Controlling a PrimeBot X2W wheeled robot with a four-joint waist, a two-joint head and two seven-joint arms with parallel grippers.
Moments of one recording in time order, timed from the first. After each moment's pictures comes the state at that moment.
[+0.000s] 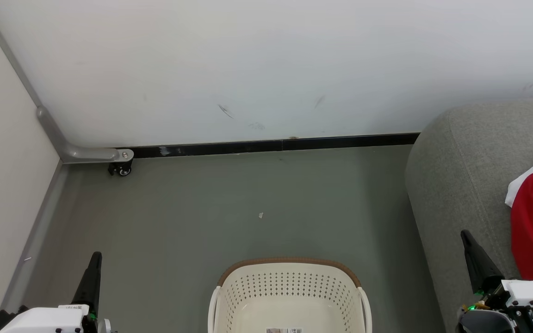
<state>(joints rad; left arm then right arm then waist) -0.07 0.03 0.09 0.28 -1.59 -0.12 0.11 -0.05 -0.12 -0.02 0.26 1.71 0.13 0.01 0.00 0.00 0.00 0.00</state>
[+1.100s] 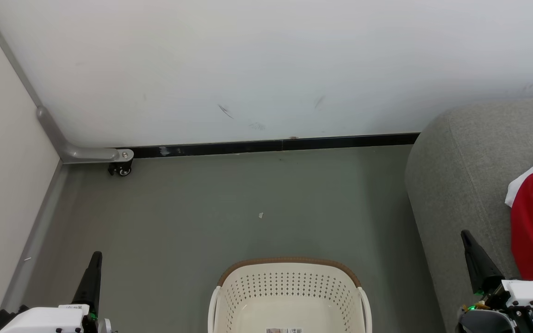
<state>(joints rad) -0.07 0.03 0.09 0.28 -1.59 -0.12 0.11 -0.05 -0.12 -0.02 0.26 1.71 0.13 0.01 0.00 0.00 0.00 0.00</state>
